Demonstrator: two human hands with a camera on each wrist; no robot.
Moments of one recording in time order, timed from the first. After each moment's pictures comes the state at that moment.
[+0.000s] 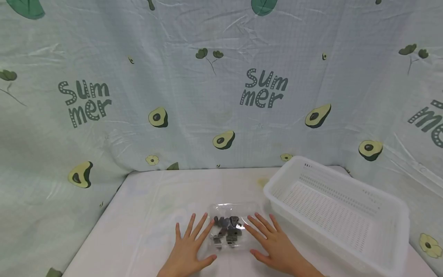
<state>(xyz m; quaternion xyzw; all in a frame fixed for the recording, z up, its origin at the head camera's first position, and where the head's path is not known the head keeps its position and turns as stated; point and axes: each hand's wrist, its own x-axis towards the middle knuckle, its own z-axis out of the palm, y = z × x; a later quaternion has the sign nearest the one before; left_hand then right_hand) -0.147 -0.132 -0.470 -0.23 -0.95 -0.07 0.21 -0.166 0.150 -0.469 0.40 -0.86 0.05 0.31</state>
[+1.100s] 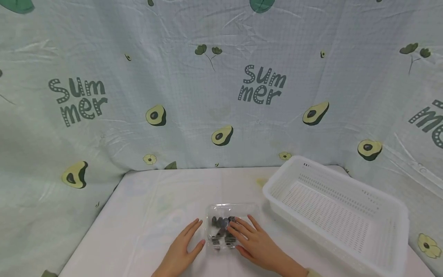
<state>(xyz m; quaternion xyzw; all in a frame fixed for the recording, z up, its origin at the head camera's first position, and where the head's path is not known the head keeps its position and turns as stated) -0.151 -0.140 -0.460 -0.16 -0.92 -0.33 0.11 -0.177 0.113 -0.469 0.45 -0.84 0.02 0.30</state>
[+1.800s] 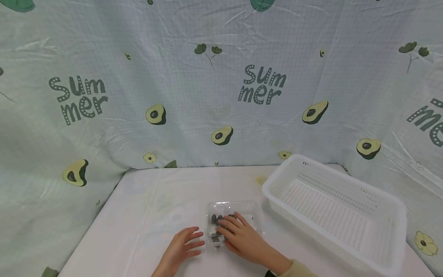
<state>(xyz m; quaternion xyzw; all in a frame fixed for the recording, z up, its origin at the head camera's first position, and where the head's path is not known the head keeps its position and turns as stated) -0.152 -0.145 -0.448 0.05 -0.66 -0.72 -0.21 -0.181 0.083 -0.460 0.45 -0.85 0.01 0.27</state>
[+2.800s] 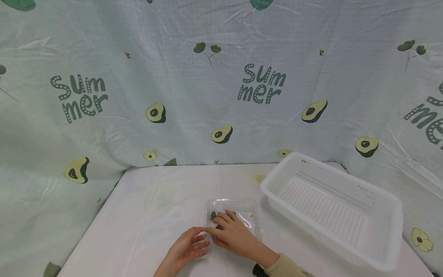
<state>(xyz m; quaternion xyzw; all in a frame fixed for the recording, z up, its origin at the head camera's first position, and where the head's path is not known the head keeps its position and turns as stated) -0.152 -0.135 -0.461 0.05 -0.56 -0.78 -0.26 -0.183 0.061 -0.456 0.46 -0.84 0.02 0.27</state>
